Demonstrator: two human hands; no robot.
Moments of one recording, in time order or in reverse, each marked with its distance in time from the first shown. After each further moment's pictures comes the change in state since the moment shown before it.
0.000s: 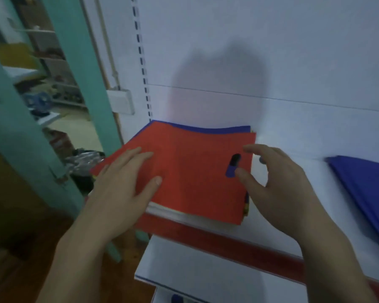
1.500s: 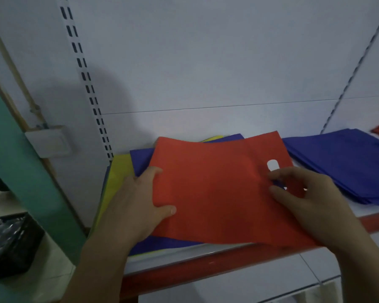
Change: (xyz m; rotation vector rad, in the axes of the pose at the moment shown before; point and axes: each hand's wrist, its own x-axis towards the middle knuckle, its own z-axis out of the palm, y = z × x) left_hand 0.105 -0.036 0.009 -0.167 -0.352 0.237; right_hand -0.044 -0.044 0.012 0.017 0.362 0.511
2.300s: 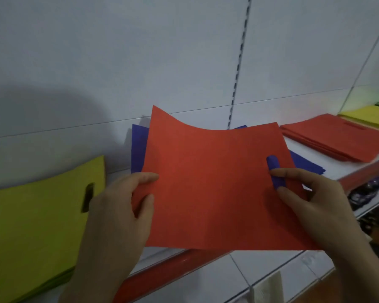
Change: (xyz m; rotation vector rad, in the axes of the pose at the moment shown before) left_hand -0.004 0.225 0.112 -0.357 0.338 0.376; right_hand 0.024 0.166 -0.183 0.094 0.262 0.059
